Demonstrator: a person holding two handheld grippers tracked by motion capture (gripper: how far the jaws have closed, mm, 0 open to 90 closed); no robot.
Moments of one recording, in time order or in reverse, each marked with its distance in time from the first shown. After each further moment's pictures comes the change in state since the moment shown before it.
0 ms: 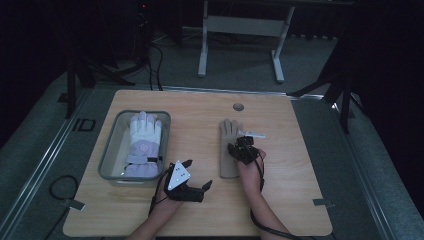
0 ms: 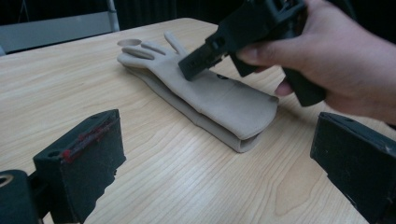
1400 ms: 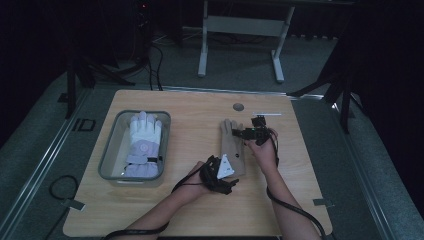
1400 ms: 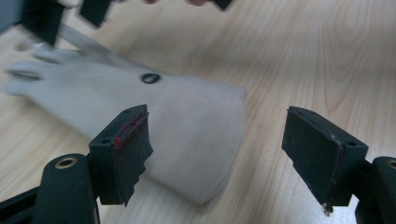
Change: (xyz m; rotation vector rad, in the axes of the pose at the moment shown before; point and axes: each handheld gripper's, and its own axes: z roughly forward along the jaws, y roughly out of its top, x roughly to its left) left arm -0.040 0.040 0.095 0.308 -0.138 0.346; right arm -0.063 0.059 0.018 0.071 0.249 0.009
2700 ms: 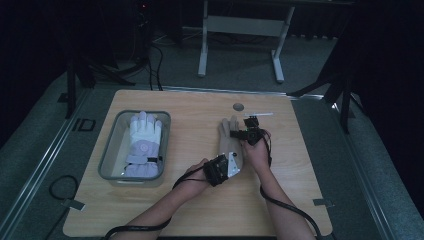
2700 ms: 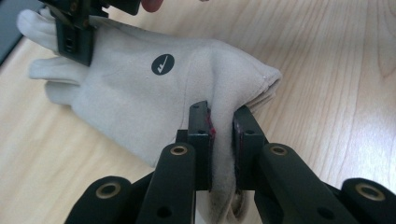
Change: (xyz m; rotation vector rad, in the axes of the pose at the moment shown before) left arm 0.004 0.017 -0.006 0.156 0.109 0.145; right arm 0.016 0.000 0.014 0.051 0.005 -0.028
